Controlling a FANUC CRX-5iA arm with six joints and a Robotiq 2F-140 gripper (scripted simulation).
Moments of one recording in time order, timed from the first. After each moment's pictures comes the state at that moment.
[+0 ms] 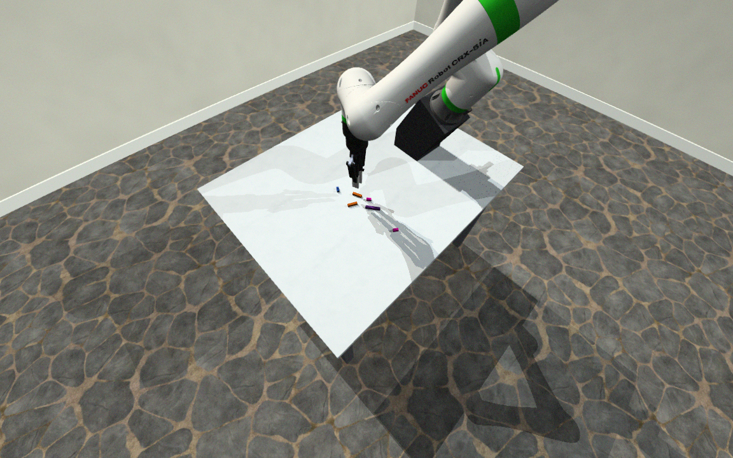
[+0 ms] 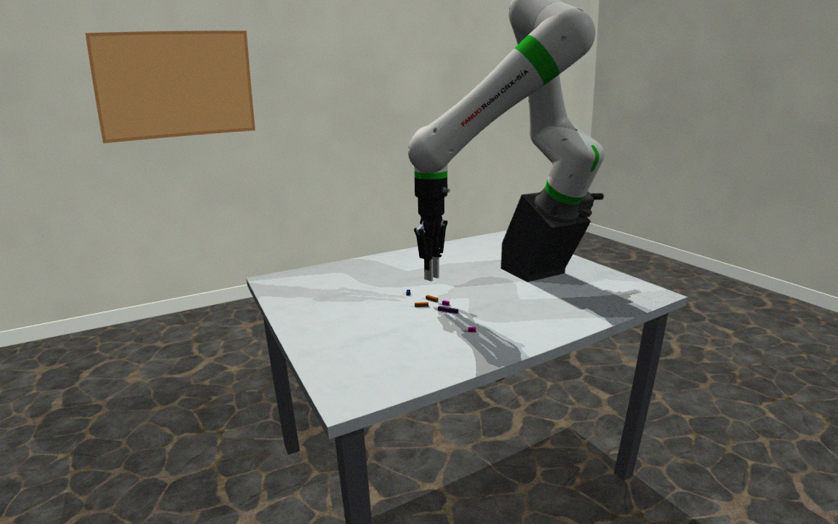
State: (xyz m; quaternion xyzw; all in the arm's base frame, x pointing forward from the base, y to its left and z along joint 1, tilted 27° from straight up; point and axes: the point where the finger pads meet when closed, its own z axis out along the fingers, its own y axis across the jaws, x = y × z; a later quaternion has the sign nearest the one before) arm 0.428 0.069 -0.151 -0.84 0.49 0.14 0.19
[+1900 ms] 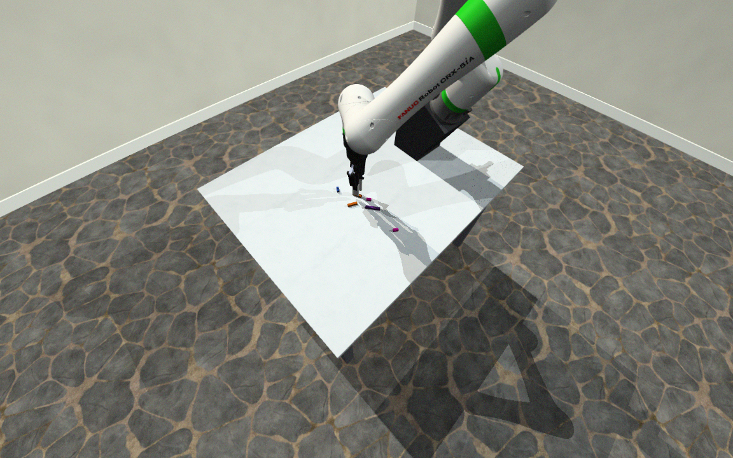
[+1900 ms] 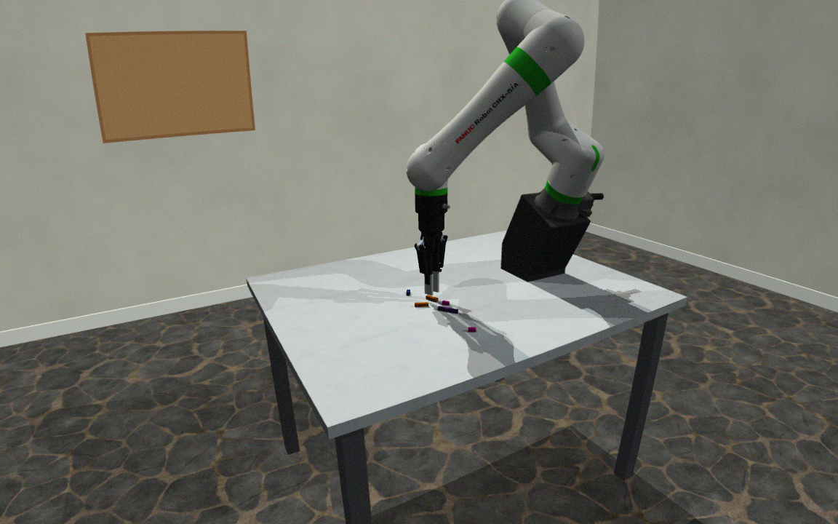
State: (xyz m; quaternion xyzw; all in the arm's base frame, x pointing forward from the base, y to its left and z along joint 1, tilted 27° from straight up) arm 0.426 0.089 -0.192 -0.84 0.49 0.14 0.19
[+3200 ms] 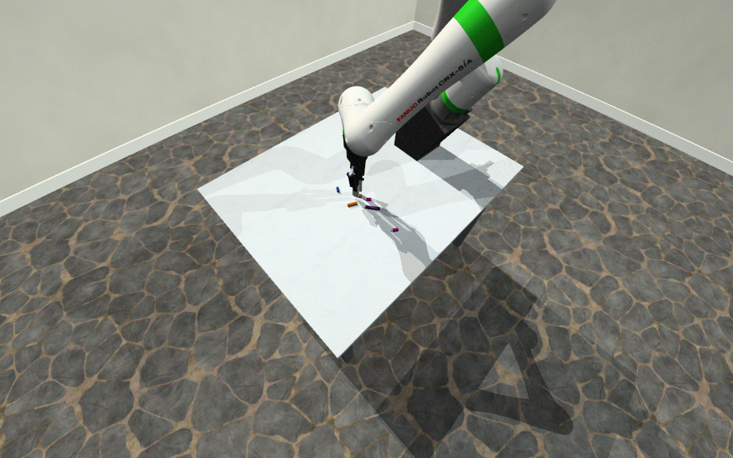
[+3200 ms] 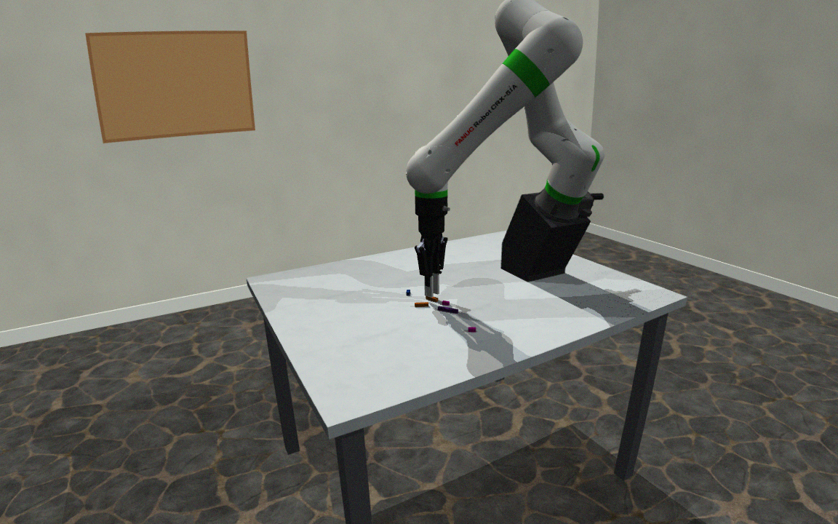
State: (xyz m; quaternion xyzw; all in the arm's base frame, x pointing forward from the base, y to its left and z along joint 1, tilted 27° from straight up) arm 0.425 0.092 -0.198 -0.84 0.49 0.14 0.19
